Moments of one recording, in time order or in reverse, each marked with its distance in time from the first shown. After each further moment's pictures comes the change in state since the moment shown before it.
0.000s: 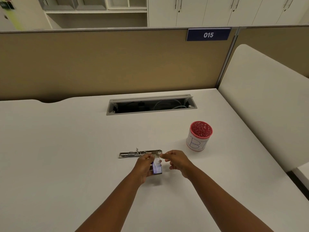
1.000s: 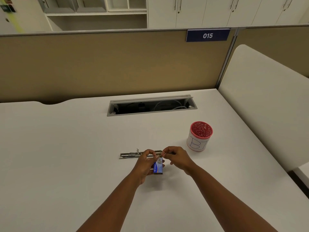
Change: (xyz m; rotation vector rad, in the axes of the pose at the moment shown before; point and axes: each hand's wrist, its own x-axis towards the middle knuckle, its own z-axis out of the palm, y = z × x) left_hand -0.003 0.001 -0.005 0.084 -0.119 0.162; right_hand 0.002 -0.003 -0.005 -0.246 -0.009 -0.326
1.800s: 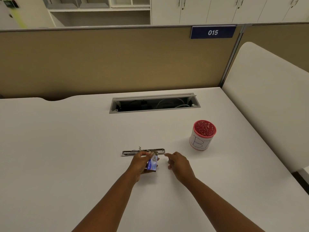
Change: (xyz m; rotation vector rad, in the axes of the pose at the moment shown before) left_hand 0.001 -0.001 -0.019 0.000 0.150 -0.074; right_hand -0.007 0.038 0.024 -0.473 0.094 -0.125
